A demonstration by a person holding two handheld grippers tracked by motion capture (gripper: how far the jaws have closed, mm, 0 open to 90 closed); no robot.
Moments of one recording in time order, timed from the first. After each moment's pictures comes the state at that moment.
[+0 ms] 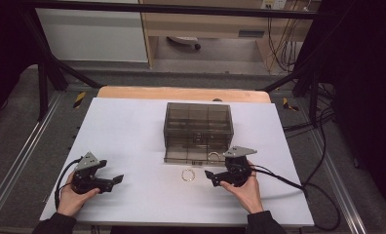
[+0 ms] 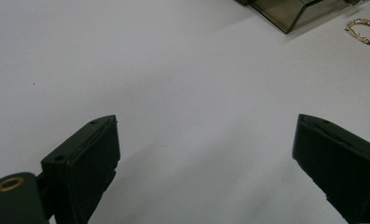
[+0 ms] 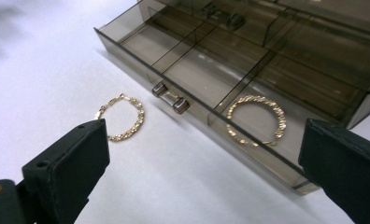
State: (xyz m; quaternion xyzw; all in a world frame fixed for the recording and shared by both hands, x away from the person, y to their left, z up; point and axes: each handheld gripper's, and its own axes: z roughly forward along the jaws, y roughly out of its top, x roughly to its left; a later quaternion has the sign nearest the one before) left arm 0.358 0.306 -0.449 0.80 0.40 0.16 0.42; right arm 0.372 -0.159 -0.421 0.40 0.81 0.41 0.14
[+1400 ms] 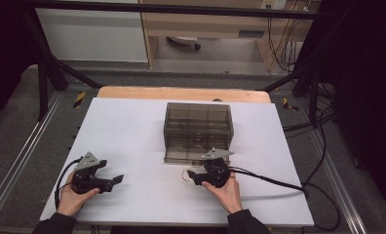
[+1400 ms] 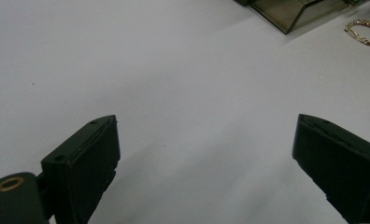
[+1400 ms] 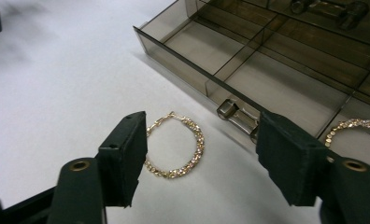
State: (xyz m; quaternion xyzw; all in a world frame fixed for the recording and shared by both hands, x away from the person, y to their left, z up) left arm 0.358 0.306 -0.449 0.80 0.40 0.16 0.42; right arm 0.377 -0.105 -0.440 0.39 0.82 0.42 0.11
